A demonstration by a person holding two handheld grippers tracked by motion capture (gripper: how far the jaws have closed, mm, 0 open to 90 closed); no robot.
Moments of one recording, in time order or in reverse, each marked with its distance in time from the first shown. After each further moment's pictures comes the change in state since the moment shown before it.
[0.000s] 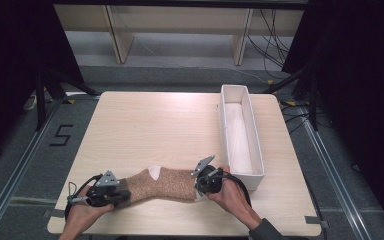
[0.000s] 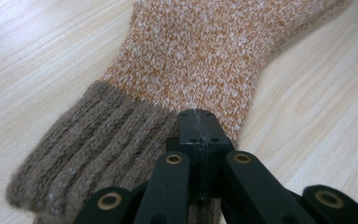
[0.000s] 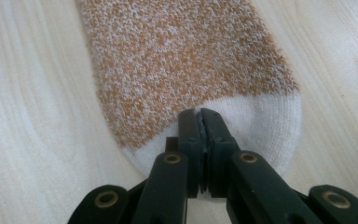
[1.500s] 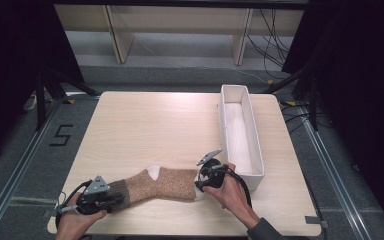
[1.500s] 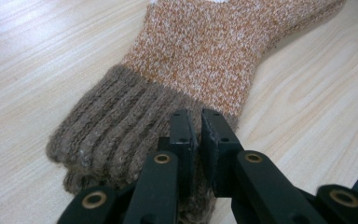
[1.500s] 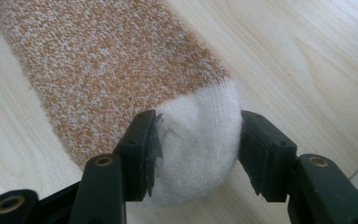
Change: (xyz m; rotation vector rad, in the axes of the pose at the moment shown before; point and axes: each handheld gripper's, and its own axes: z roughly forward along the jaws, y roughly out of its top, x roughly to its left) left arm -0.005 -0.018 -0.019 -0.059 0.046 -0.038; right arm -0.012 -0.001 -0.001 -0.033 -0.080 0.257
